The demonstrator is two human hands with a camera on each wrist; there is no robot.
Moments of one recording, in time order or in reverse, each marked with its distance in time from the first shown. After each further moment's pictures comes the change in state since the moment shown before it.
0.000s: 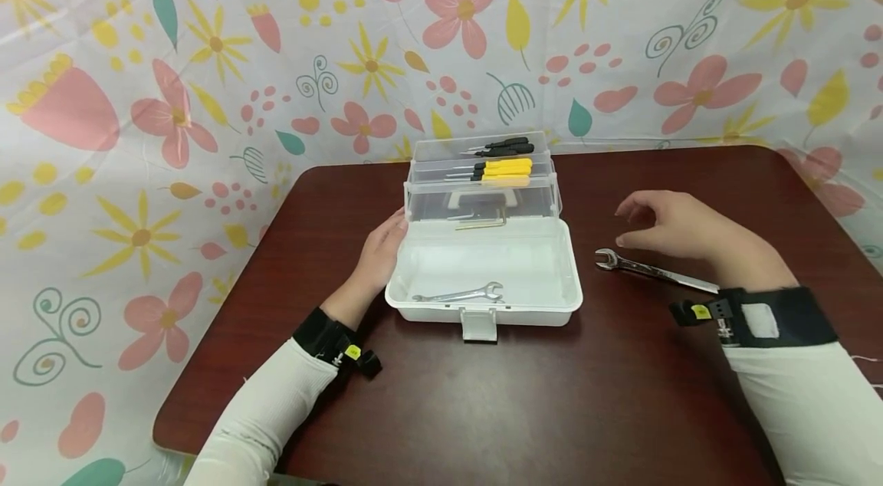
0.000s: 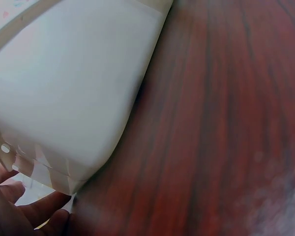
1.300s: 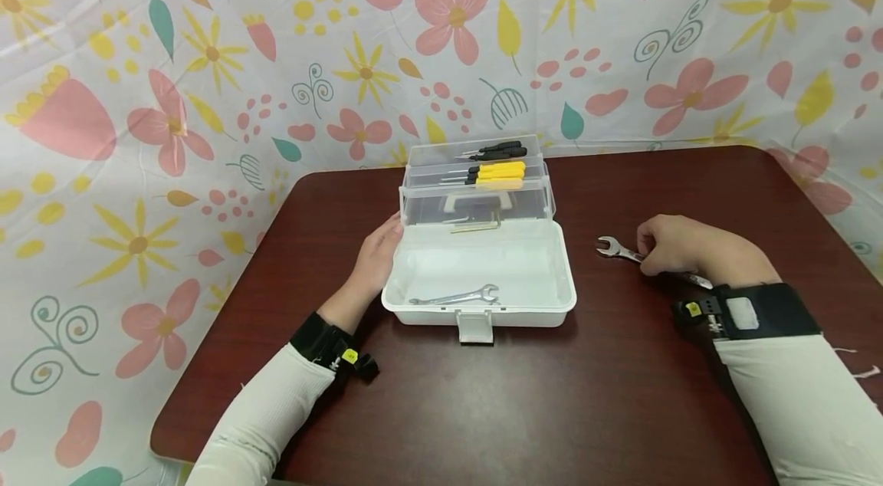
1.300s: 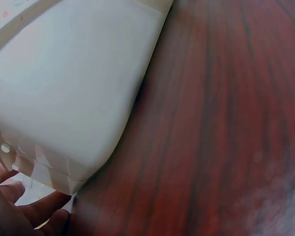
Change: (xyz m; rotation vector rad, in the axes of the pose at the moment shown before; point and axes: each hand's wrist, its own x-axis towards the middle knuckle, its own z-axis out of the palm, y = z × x) left_hand -0.002 0.002 0.001 0.001 0.002 0.010; right_hand -0.004 0.042 0.025 0.080 -0.294 0.108
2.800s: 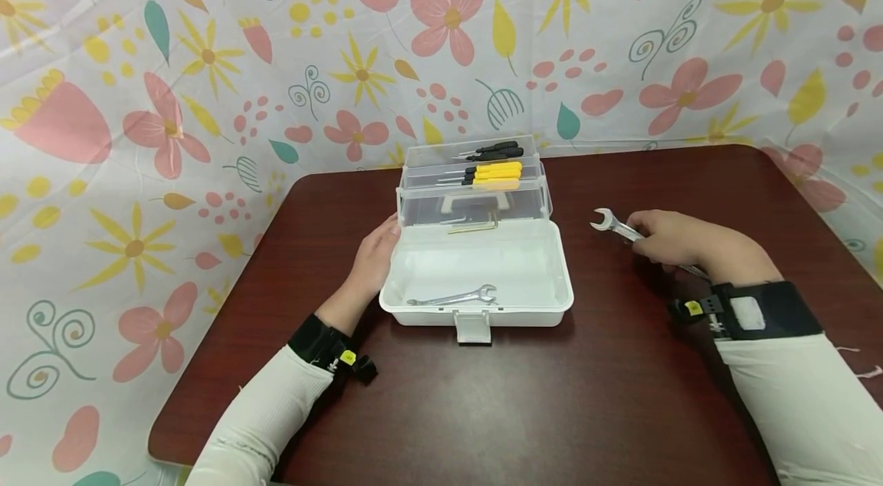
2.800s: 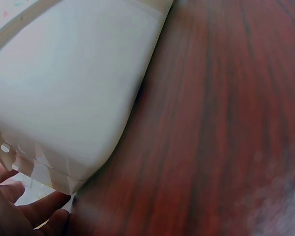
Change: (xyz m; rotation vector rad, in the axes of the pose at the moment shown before) left_hand 0.000 -0.001 0.000 0.012 0.000 0.007; right_hand -0.007 -0.014 -0.006 0.106 0.020 0.006
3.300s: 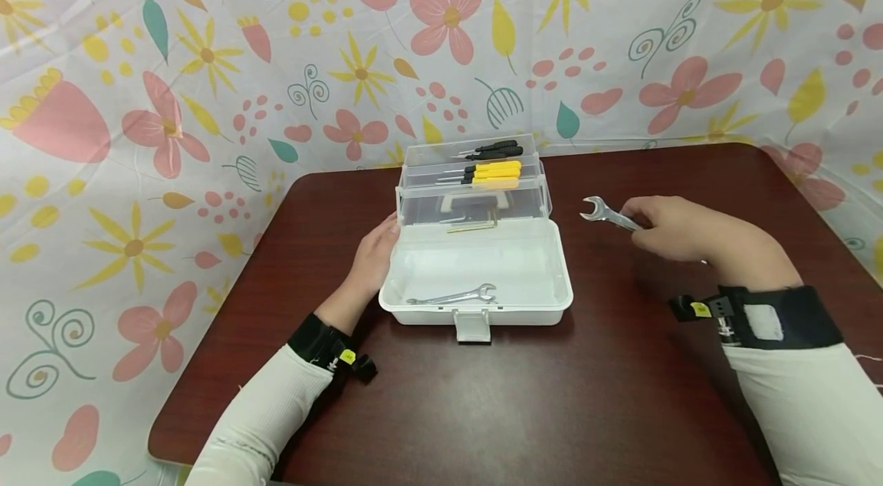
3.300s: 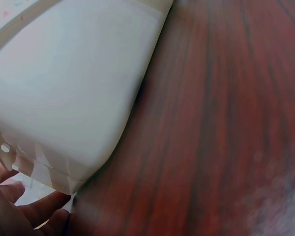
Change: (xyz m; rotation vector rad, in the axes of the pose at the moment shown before) left_hand -0.001 0.001 0.000 0.002 0.007 -0.005; right_hand -0.022 -0.039 -0.017 -0.174 0.116 -0.070
